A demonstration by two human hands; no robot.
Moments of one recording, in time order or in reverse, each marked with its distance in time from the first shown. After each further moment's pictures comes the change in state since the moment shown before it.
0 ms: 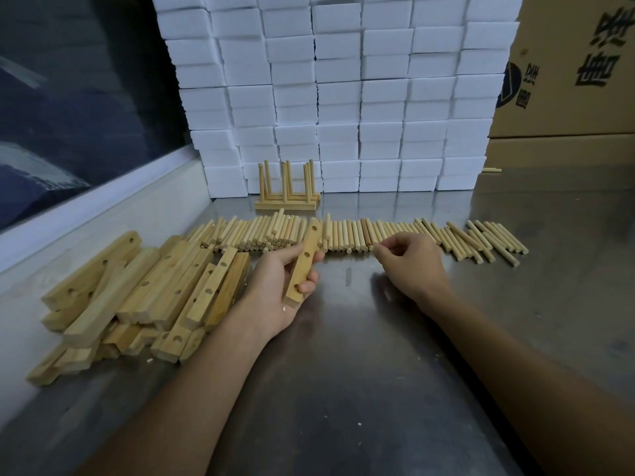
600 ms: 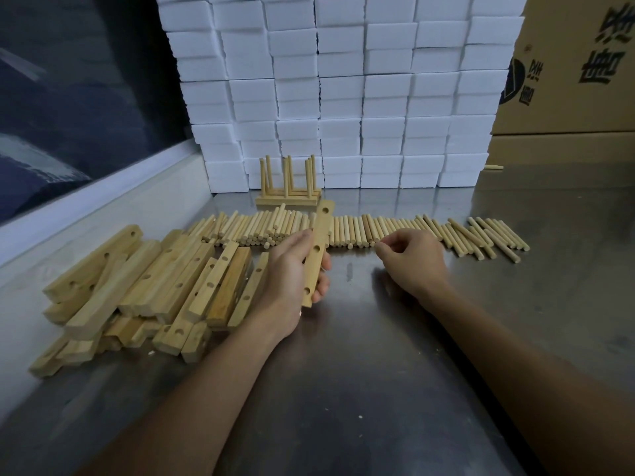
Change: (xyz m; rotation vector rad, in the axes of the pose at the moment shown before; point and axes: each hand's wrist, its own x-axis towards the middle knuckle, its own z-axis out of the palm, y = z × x) left_hand -0.001 -0.017 0.000 0.308 -0.050 0.316; right_hand 0.001 0.002 0.001 -0.026 -0.004 -0.004
